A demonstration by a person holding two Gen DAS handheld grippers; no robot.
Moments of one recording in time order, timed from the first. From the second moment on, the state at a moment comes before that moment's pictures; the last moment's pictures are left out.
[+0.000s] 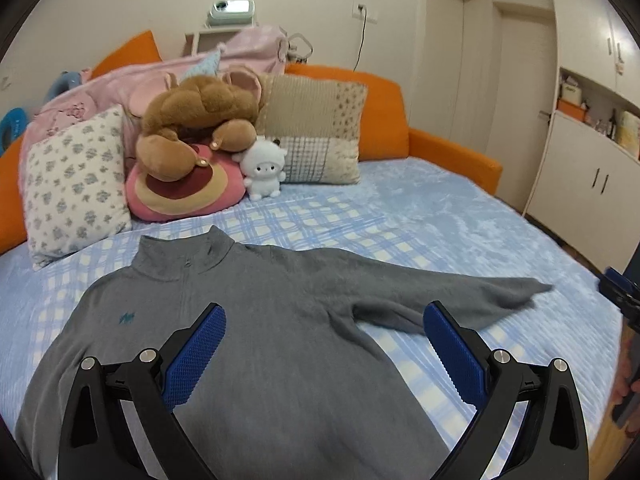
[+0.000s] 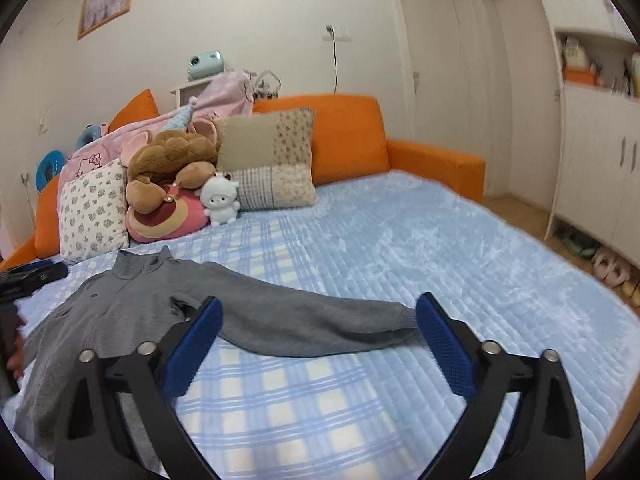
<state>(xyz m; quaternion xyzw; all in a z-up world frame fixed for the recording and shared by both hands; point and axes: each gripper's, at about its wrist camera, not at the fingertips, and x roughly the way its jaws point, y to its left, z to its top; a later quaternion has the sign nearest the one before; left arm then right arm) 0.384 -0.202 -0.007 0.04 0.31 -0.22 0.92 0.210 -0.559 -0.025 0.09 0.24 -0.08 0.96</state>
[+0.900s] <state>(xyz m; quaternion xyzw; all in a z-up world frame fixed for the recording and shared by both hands) 0.669 -0.245 -0.162 -0.11 0.53 -0.22 0.81 0.345 -0.679 -0.146 0.08 0.45 0.07 0.89</state>
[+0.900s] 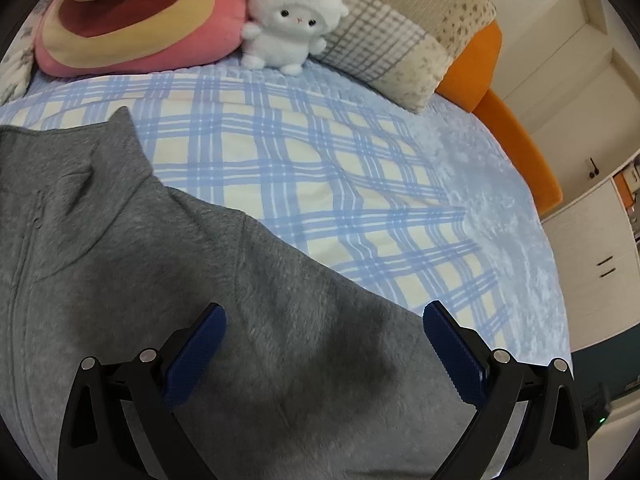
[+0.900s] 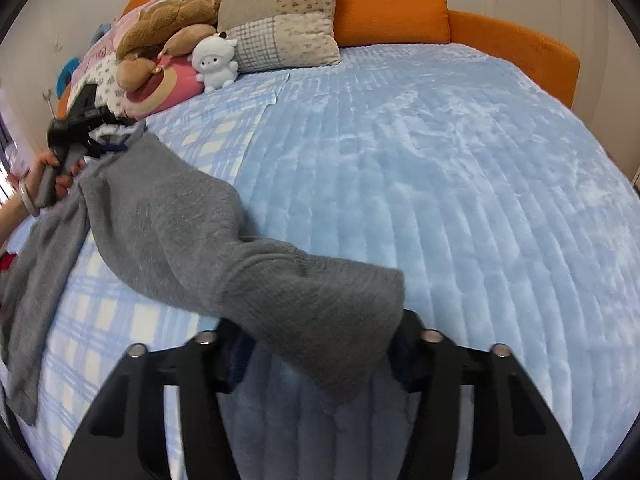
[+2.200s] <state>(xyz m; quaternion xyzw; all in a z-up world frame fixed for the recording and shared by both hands) 0.699 -0.213 -0.194 -0.17 0.62 -0.22 0.74 0.279 -0.409 -0.170 -0.43 0.42 0.06 0.80</state>
